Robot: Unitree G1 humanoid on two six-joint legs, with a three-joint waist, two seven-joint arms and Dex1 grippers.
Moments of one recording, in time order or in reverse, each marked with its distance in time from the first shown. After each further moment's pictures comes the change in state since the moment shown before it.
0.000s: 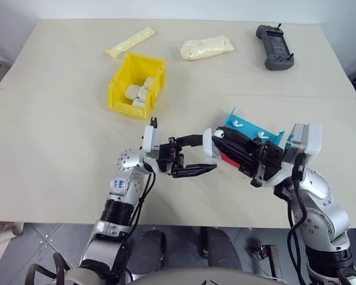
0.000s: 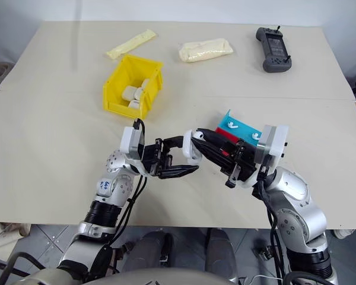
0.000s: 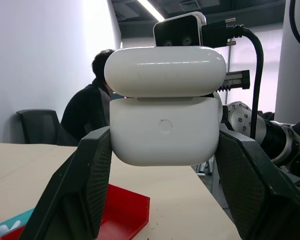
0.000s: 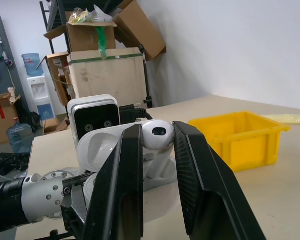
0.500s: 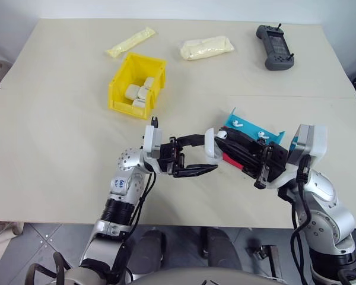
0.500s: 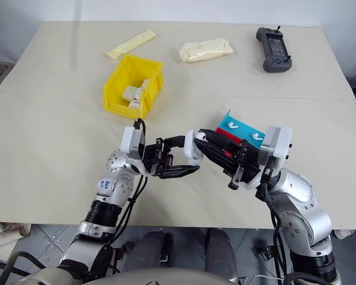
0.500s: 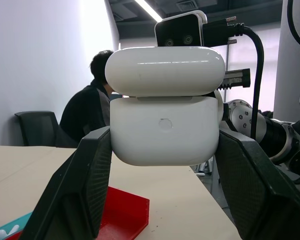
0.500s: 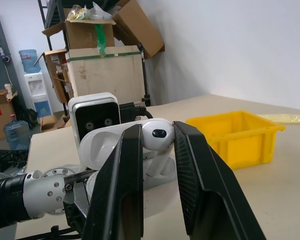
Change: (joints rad) left arm -0.006 -0.002 -0.002 0.000 0.001 -0.004 -0.001; right arm 0.017 -0.015 -0.028 -0.028 0.008 0.011 0.000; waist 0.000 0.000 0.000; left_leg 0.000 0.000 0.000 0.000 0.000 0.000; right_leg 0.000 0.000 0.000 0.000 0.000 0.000
